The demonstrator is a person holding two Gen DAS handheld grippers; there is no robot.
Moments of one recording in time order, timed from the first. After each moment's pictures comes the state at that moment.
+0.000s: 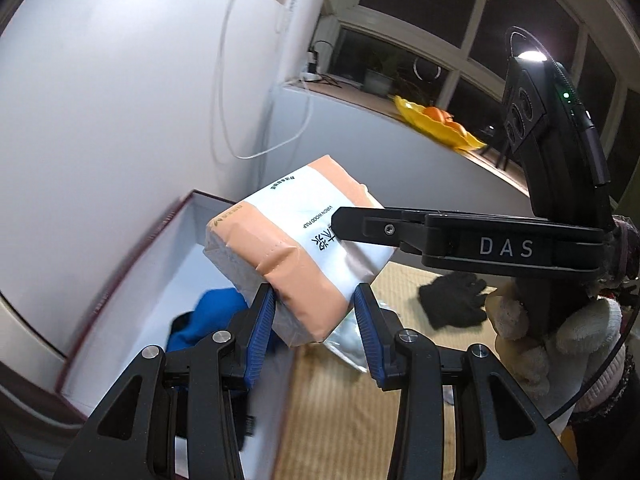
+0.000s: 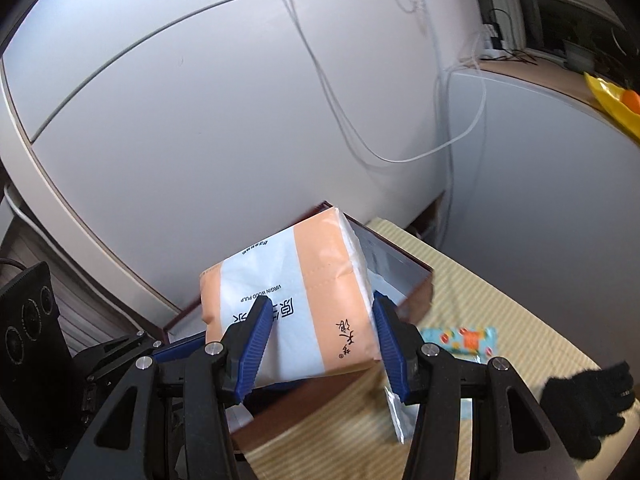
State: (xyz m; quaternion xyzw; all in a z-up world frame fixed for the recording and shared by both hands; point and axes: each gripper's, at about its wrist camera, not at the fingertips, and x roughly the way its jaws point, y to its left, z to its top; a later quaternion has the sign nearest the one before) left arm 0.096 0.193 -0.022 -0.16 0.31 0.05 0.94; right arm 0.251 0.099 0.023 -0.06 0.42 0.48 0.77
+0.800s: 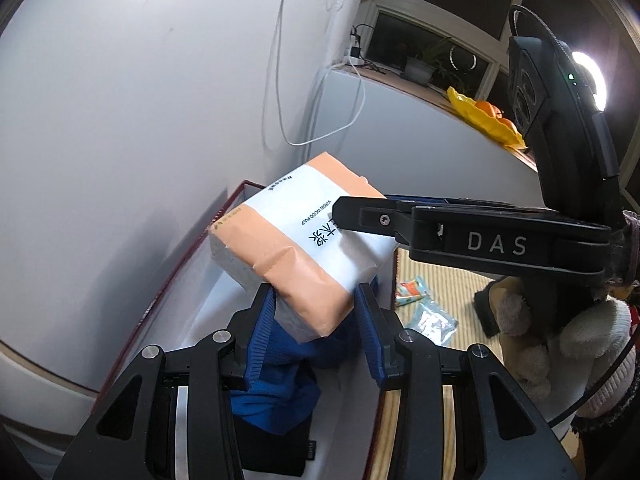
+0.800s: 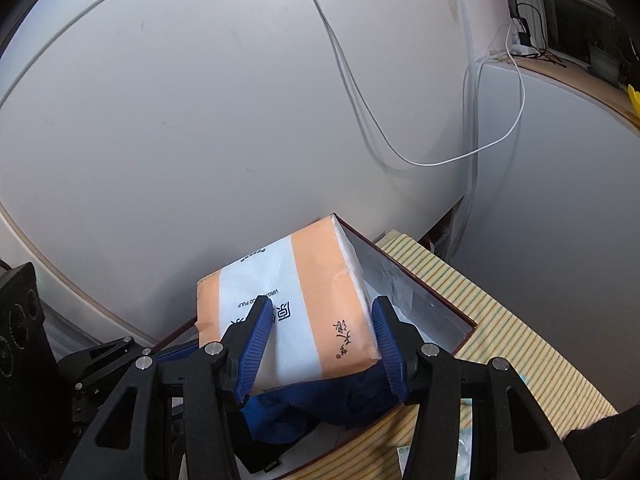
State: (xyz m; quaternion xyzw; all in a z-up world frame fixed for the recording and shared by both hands) left arm 0.120 0.241 -0.046 -0.16 0.34 0.11 0.92; right arm 0.277 0.165 -0.004 -0.08 0.42 0.48 0.77
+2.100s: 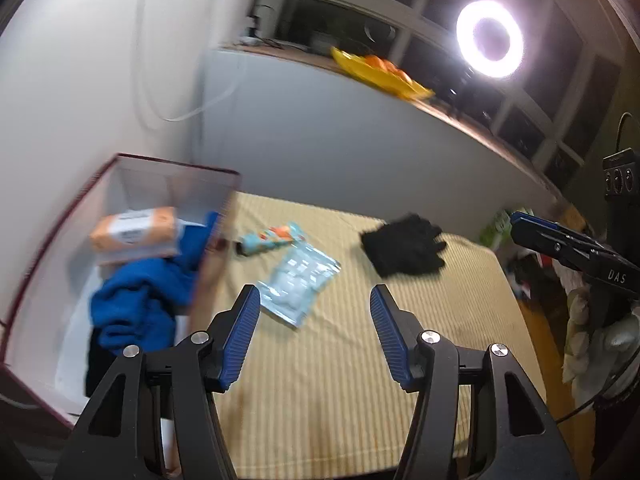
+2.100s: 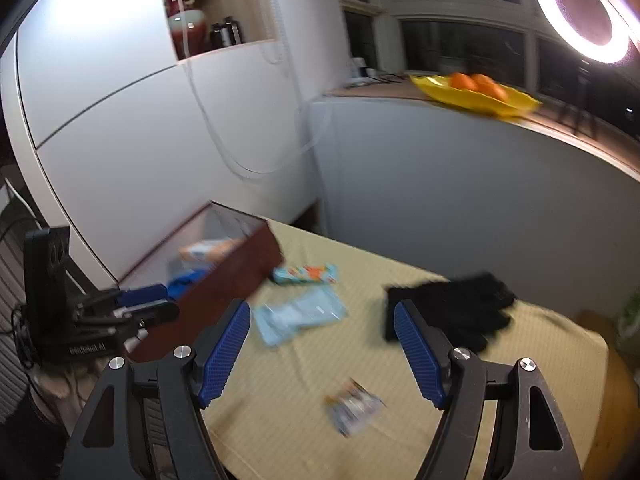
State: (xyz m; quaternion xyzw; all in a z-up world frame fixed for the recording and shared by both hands) left arm 0.098 0.116 -0.050 -0.13 0.36 -0.06 0.92; right arm 0.191 -0.126 0.034 -0.04 0.37 0.32 0.87
